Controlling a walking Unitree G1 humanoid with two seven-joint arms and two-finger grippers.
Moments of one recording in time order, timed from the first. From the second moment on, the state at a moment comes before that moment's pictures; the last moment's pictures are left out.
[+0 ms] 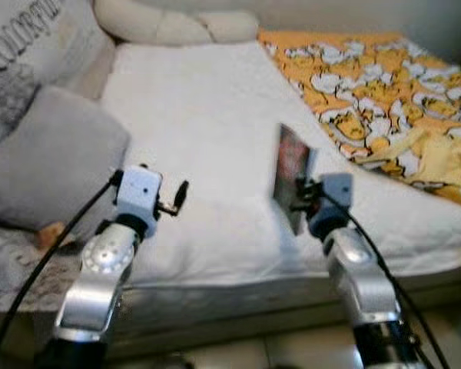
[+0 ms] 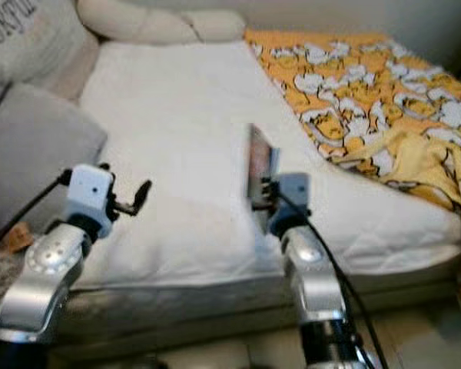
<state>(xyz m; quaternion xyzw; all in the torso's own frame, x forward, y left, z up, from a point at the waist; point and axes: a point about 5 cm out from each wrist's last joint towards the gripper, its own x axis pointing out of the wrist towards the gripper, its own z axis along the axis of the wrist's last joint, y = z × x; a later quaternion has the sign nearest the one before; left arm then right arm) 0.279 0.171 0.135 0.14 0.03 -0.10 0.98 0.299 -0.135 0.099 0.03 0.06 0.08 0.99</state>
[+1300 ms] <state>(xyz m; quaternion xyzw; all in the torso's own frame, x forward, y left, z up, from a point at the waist) 0.285 0.179 0.140 0.11 0.02 -0.07 0.99 0.304 -0.118 0.105 0.06 0.07 0.17 0.98</state>
